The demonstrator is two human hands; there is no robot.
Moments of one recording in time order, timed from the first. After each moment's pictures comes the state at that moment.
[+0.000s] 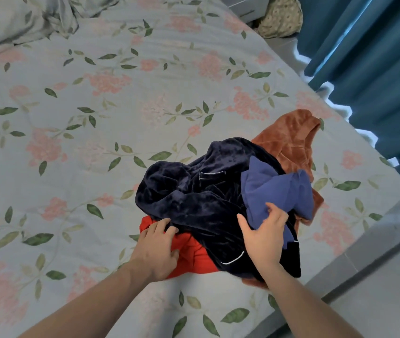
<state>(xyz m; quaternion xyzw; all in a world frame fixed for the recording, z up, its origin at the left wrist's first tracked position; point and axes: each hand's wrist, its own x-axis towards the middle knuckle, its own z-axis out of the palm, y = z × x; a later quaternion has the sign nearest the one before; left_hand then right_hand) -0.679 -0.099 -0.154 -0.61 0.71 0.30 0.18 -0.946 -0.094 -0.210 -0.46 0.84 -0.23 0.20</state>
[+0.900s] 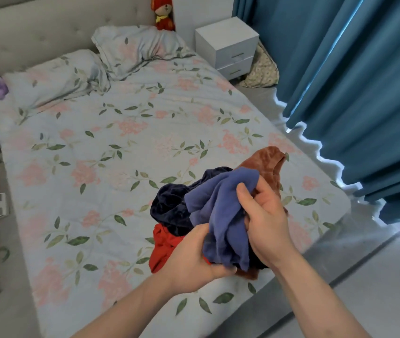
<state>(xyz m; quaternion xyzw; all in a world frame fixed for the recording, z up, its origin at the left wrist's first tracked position) -0.756 -0.024 0.122 -0.47 0.66 0.55 -0.21 -0.919 -0.056 0.202 -0.41 0.48 -0.54 0.56</state>
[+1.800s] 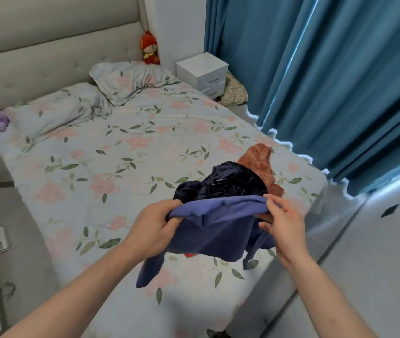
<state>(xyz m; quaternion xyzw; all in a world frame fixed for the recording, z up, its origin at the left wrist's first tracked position) -0.494 0.063 0.215 -0.49 0.77 0.35 -0.20 -0.773 0.129 0.211 -0.21 0.69 -0.56 0.41</state>
